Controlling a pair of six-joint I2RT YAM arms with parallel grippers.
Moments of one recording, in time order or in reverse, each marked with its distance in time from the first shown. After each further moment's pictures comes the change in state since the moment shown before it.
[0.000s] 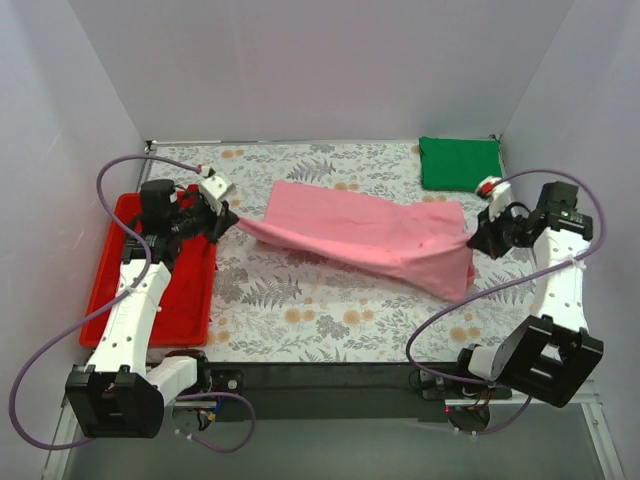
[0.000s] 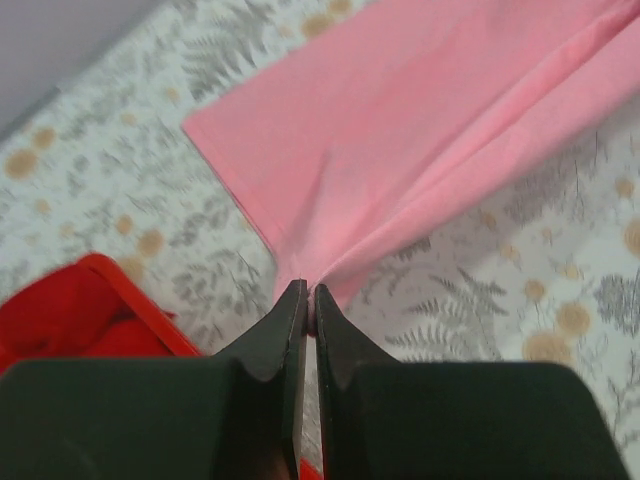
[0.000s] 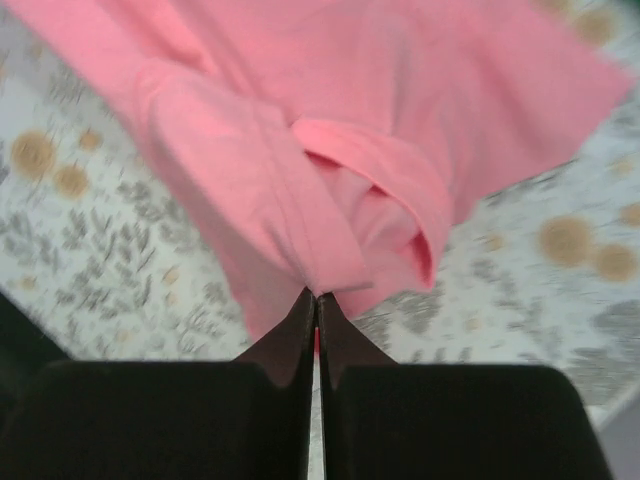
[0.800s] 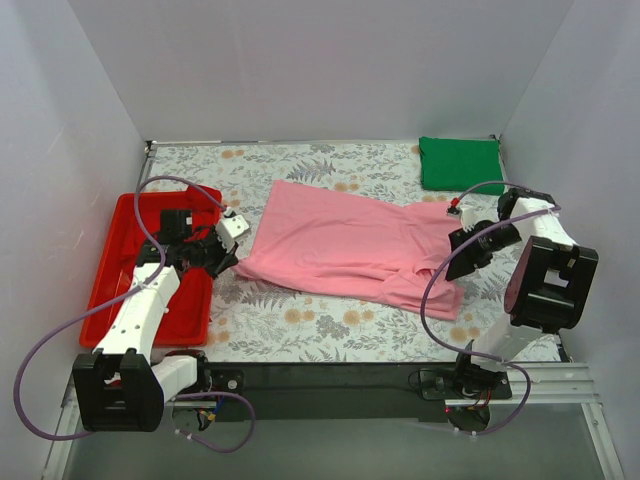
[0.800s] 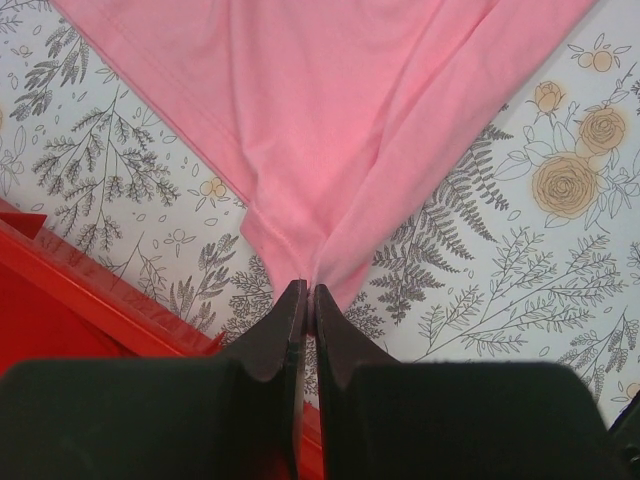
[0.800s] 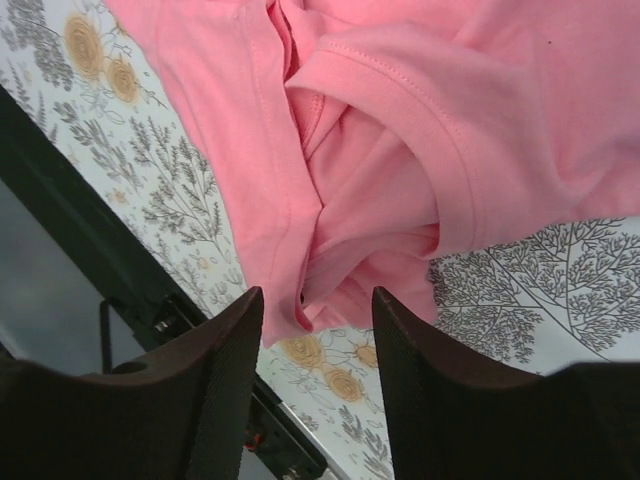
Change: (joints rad) left arm 0.000 0.029 -0.256 -0.224 -0.051 0.367; right arm 0.143 0.419 -0.074 -0.196 0.183 -0.024
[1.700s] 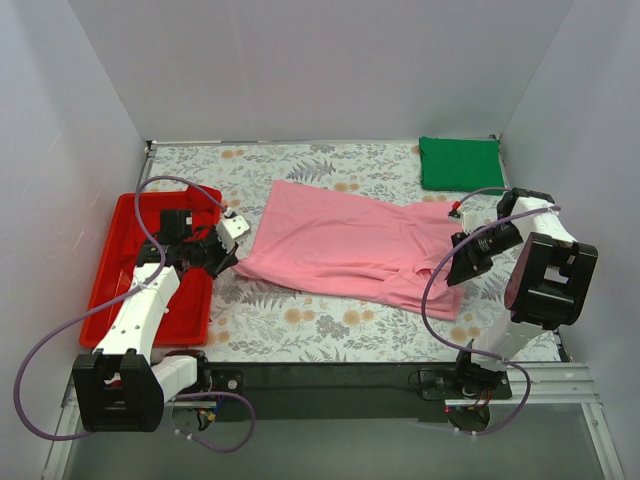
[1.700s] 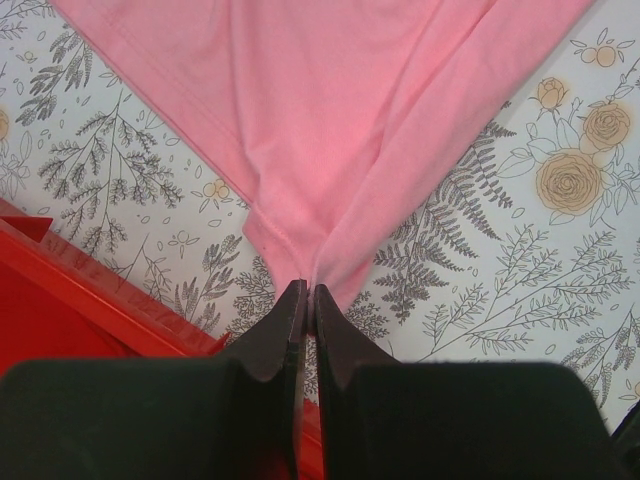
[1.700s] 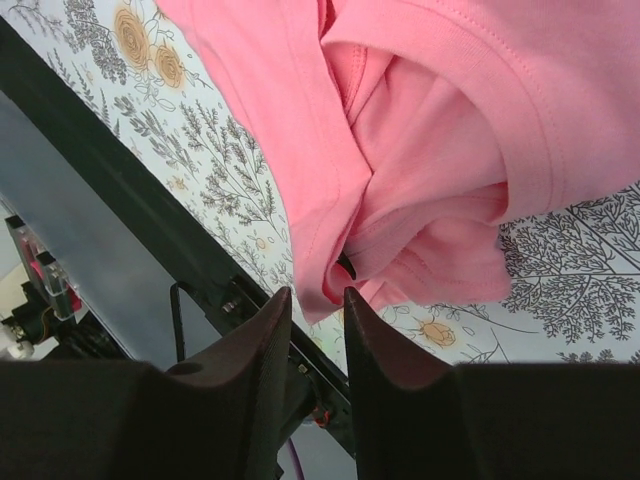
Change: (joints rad) left arm 0.000 0.000 0.000 -0.001 0.000 0.019; right arm -0.013 0.048 0.021 -0.122 -0.005 0.100
